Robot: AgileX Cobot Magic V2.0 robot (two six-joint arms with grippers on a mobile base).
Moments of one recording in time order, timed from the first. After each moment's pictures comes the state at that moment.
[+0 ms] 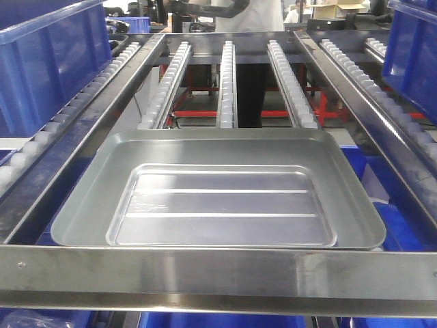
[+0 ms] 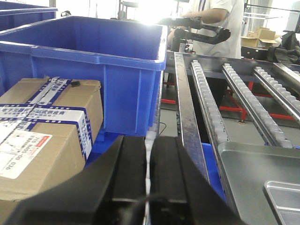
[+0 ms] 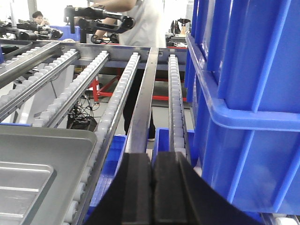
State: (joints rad) left arm -0.04 -0.01 0.03 -0.01 -0.06 -0.05; right arm -0.02 -0.01 0.03 0.03 -0.02 -0.03
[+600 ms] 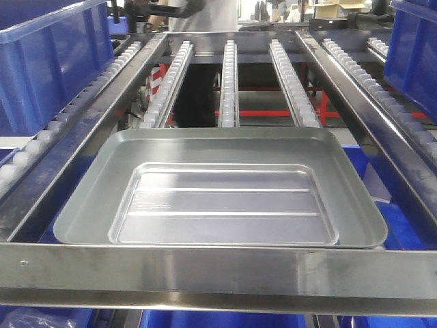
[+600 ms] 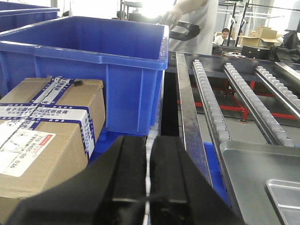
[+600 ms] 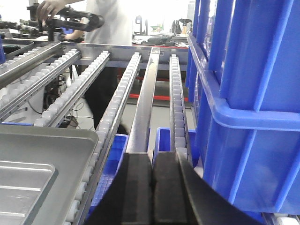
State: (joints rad) left arm -0.04 -0.01 0.03 0.00 -0.06 -0.05; right arm -0.02 -0.01 0.03 0.03 -0.01 -0.03
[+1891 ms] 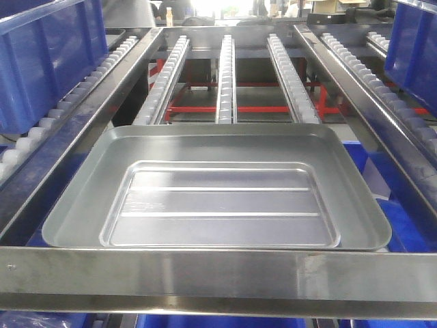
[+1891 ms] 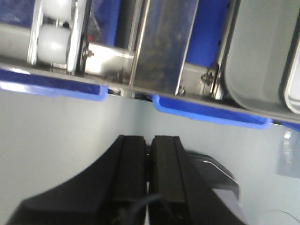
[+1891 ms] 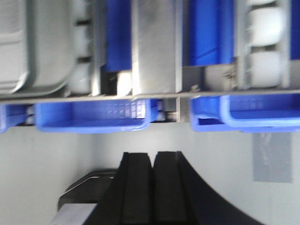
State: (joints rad) left arm -0.47 1.17 -0.66 0.17 0.69 -0.61; right arm 0.00 0.90 -0.43 0.22 0.62 0.02
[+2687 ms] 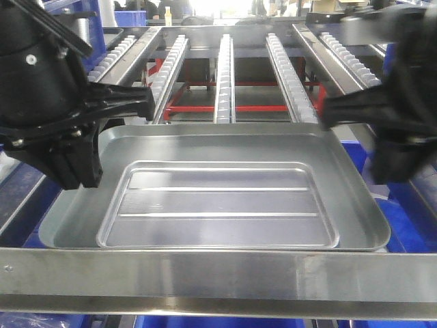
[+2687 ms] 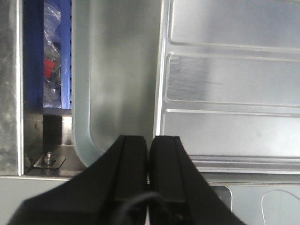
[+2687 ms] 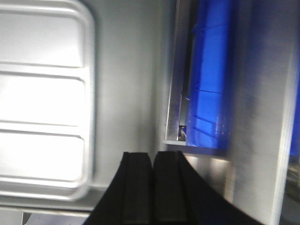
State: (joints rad) left arm -0.71 1.54 -0.99 0.25 0.69 -0.81; right arm 0.48 1.51 -0.92 -0.28 0.65 0.66
